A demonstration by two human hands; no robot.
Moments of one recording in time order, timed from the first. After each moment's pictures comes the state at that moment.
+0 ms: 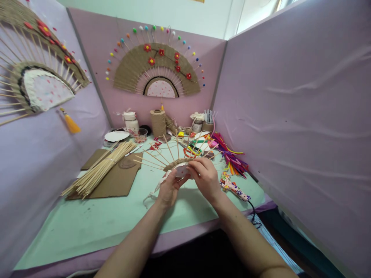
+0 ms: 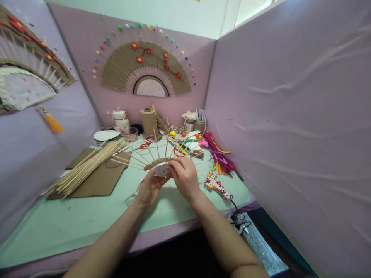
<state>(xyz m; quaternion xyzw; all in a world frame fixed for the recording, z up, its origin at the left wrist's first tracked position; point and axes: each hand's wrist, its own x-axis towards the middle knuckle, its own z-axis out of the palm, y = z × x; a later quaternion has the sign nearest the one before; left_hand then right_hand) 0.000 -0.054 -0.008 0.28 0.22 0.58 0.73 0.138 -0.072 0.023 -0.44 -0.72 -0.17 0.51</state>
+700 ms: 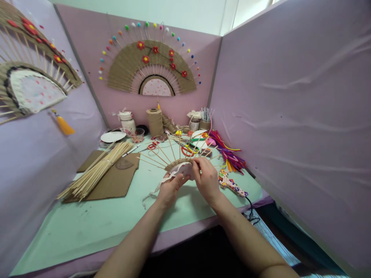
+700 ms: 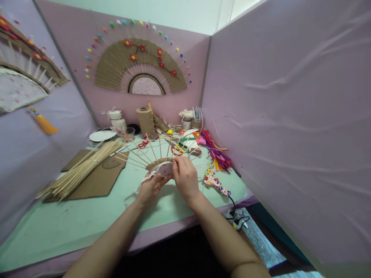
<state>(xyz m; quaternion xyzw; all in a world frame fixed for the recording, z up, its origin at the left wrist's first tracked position) 0.005 -0.057 -0.011 0.32 0.25 0.56 0.72 0.138 -0.081 0.017 -0.51 -0.67 -0.10 0.53</state>
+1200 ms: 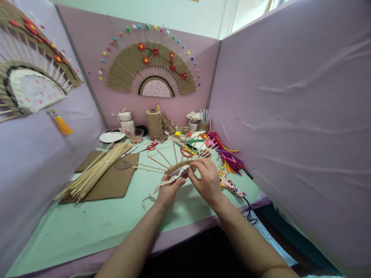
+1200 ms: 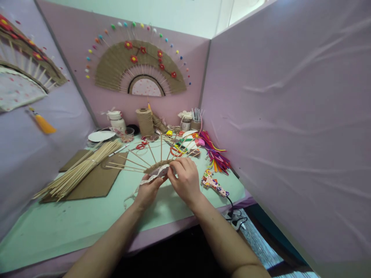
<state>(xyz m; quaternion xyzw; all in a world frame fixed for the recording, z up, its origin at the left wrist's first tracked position) 0.002 -0.057 -0.019 0.44 0.23 0.56 0.66 0.141 -0.091 0.032 -0.48 -0.70 -0.18 0.50</state>
